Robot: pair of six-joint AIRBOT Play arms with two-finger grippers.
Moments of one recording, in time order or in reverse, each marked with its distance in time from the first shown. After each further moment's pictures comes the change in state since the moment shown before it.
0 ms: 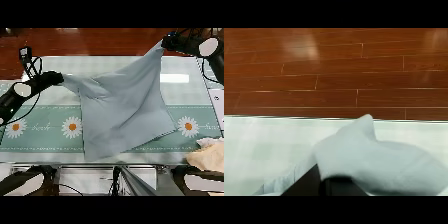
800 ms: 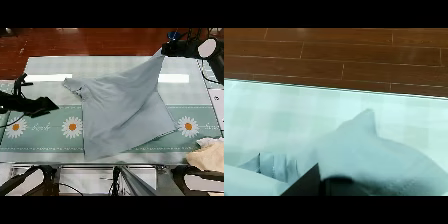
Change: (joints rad) left arm 0.356 0.069 0.005 0.026 -1.072 -0.060; right arm 0.001 0.000 0.000 -0.105 0.116 0.000
